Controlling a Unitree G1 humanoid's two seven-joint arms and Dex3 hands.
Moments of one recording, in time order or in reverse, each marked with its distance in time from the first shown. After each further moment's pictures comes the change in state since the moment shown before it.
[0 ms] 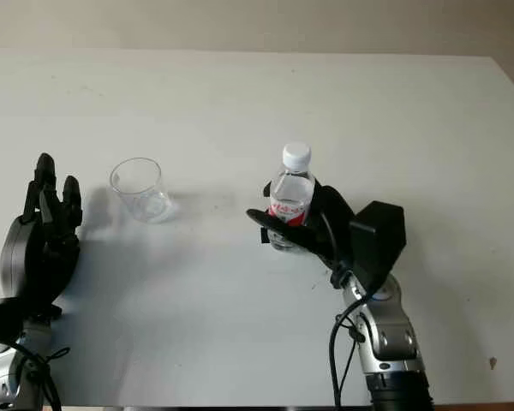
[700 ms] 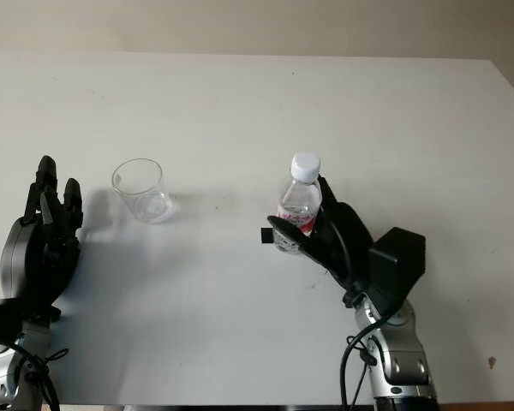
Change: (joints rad) left arm -0.003 0.007 0.002 0.009 0.000 0.006 -0.009; right arm 0.079 -0.016 -0.025 -0.002 -0.050 -0.225 0.015
